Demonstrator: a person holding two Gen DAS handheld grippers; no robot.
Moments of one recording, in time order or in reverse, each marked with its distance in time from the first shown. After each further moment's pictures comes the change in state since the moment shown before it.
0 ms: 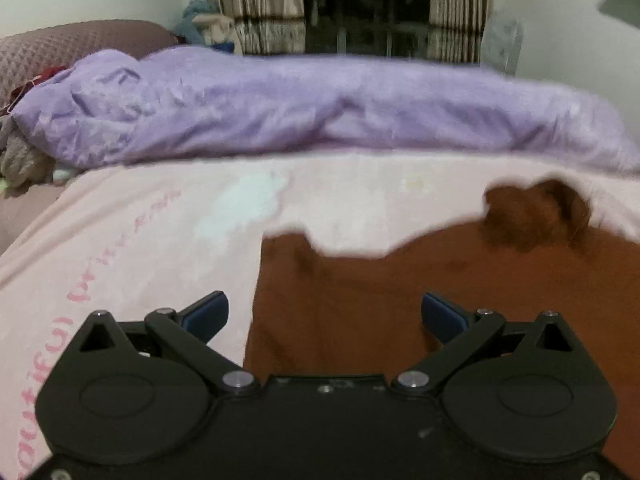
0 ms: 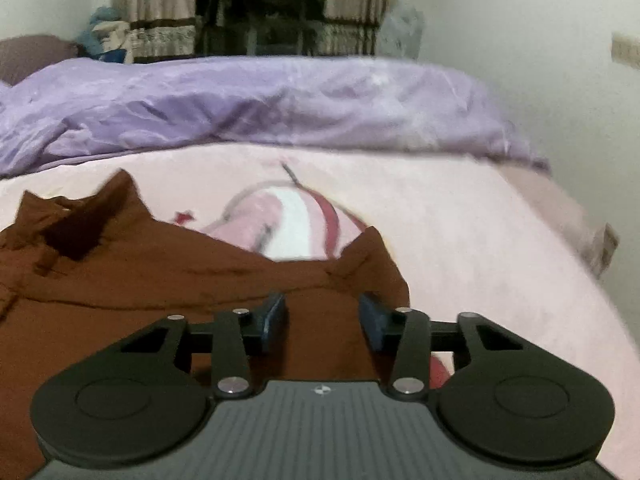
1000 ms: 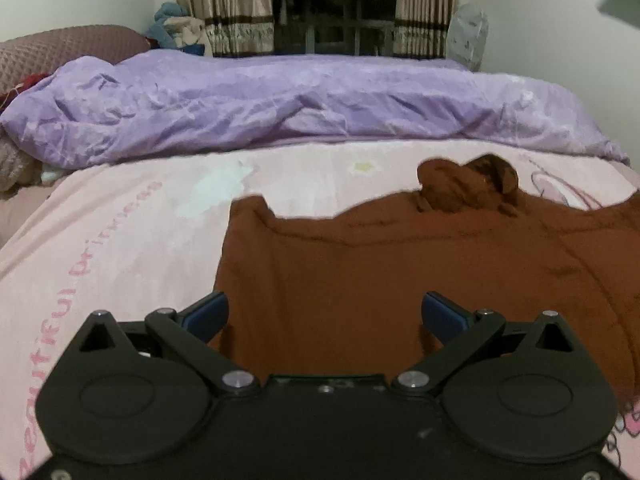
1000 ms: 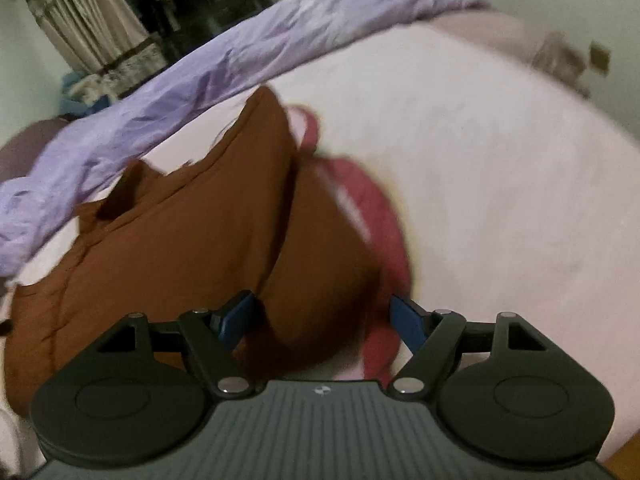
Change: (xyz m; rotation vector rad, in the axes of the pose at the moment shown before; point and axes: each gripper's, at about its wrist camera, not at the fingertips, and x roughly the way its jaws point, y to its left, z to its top) left arm -0.075 -0.014 -0.019 0.038 -0.016 -0.096; right arm -0.090 -0.094 -0.086 0.360 0.171 0.233
